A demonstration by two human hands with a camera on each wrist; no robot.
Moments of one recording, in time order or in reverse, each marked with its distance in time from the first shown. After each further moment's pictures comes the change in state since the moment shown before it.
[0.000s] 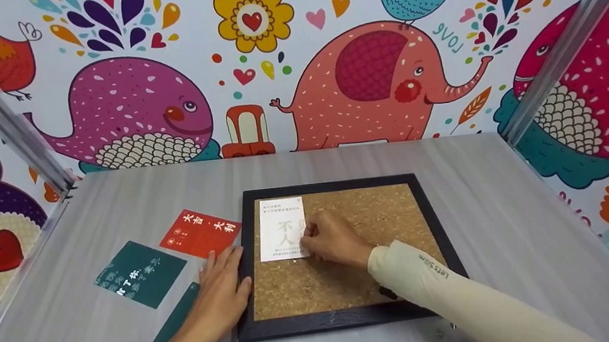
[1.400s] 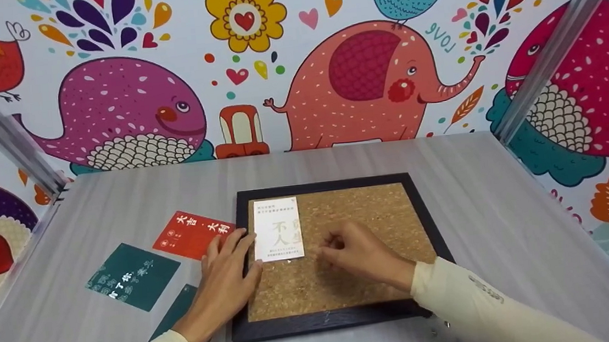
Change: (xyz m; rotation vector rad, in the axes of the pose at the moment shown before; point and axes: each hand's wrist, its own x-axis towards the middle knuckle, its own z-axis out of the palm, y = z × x) left_hand 0.023 0.004 0.014 0.071 0.084 0.138; right_hand -0.057 -0.002 -0.031 0.076 0.001 -0.110
